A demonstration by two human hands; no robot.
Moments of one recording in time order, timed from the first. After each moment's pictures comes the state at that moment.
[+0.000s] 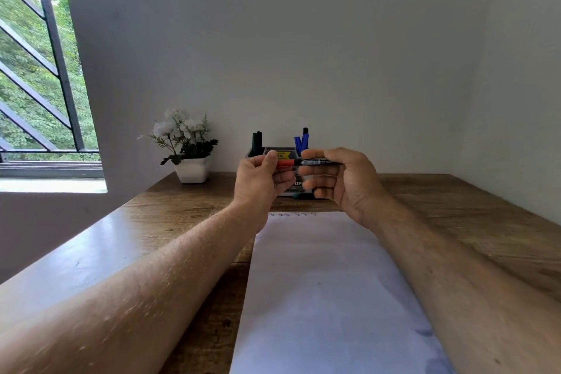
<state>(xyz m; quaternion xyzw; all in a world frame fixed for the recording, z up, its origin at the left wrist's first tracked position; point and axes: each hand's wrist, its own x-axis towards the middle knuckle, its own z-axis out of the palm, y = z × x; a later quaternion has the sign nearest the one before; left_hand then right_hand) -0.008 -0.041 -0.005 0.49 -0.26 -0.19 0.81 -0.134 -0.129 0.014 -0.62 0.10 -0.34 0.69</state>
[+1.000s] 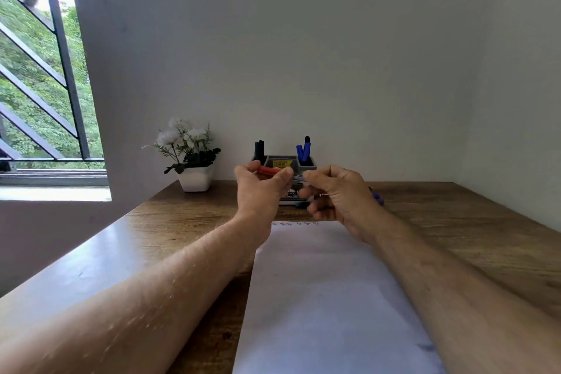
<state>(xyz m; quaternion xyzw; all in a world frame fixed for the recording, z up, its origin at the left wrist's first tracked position) -0.012 -0.038 -0.007 0.50 -0.26 -0.14 0.81 -0.128 -0.128 0.006 -0.68 0.17 -0.34 0.63</state>
